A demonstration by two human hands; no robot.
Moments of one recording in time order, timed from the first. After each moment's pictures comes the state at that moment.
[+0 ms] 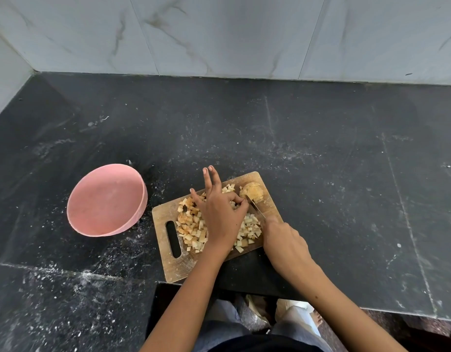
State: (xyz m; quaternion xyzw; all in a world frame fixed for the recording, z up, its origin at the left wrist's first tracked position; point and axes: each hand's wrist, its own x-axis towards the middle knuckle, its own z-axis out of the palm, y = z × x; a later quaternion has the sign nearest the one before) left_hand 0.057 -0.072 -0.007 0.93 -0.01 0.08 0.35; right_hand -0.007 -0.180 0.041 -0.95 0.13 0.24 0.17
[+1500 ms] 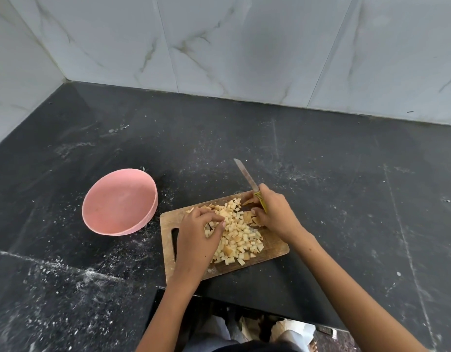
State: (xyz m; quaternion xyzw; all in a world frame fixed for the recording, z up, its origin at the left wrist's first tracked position) left_hand 0.022 -0.009 0.026 0.91 0.00 0.03 0.41; right_hand 0.073 -0.202 0.020 -0.94 -0.08 0.04 0.32
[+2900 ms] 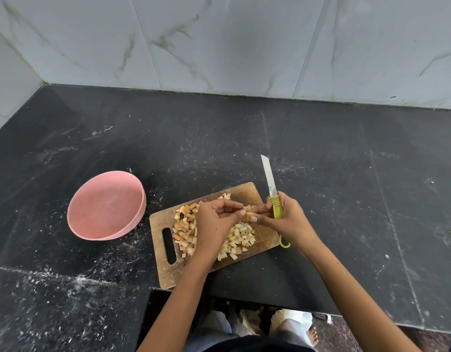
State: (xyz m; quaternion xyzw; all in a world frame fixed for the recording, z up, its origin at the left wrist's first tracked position) left_hand 0.042 -0.058 0.031 0.75 0.06 -0.09 0.65; right_hand 0.026 -0.225 0.041 -0.74 0.09 0.09 0.66
